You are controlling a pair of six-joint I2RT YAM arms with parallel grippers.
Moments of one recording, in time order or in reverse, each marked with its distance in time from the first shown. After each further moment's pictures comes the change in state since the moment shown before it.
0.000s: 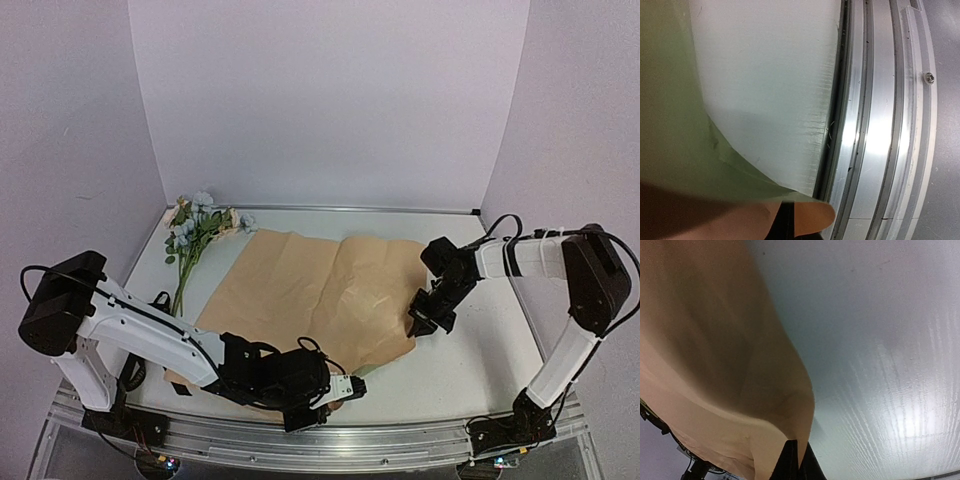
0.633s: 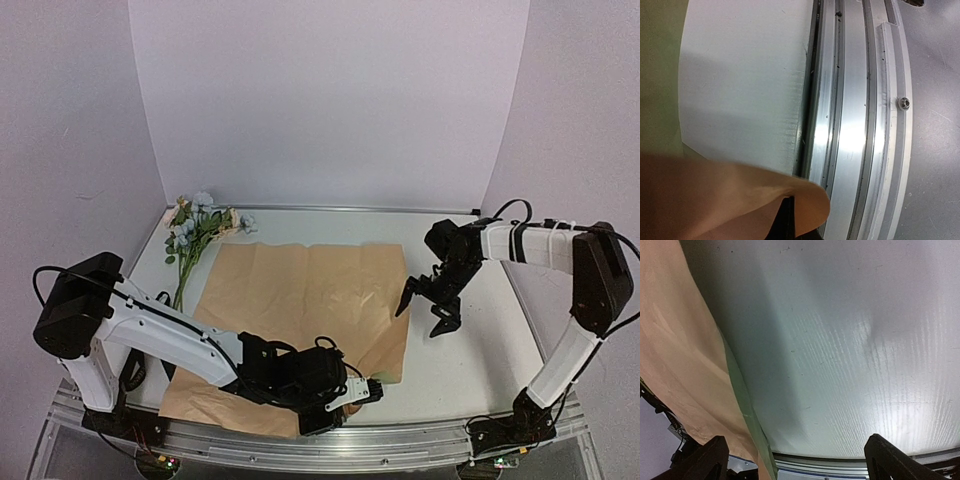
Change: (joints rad) left arm 0.000 0.084 0.102 0.000 0.105 0.000; right arm -0.028 -0.020 0.140 -0.212 -0.032 -0.134
